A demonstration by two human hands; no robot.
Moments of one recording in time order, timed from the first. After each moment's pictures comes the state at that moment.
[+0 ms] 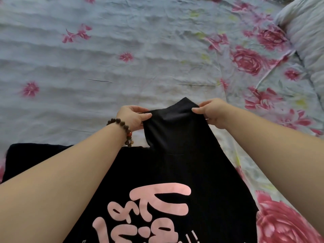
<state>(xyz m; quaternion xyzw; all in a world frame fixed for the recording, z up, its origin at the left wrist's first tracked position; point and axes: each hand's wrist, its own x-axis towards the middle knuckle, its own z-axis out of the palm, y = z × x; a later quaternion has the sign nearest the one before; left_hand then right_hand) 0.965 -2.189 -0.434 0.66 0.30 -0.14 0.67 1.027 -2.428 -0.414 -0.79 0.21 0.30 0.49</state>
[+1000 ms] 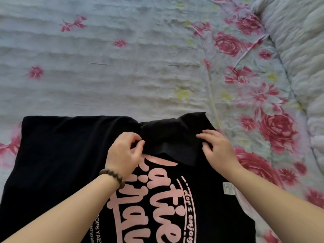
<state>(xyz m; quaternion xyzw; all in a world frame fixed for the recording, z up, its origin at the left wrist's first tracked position) 0.758 -2.209 -0.438 0.93 0.03 0.05 0.36 0.793 -2.486 -0.436 -0.95 -0.04 0.05 0.31</state>
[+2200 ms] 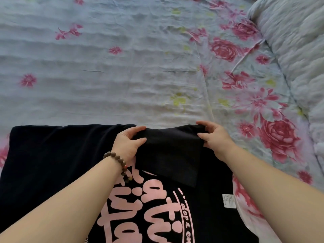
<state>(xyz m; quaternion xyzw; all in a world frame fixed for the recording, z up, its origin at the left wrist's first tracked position) 0.819 -2.226 -0.450 0.70 0.23 -0.14 0.66 0.857 -2.482 -0.437 -0.73 0.20 0.18 0.63</state>
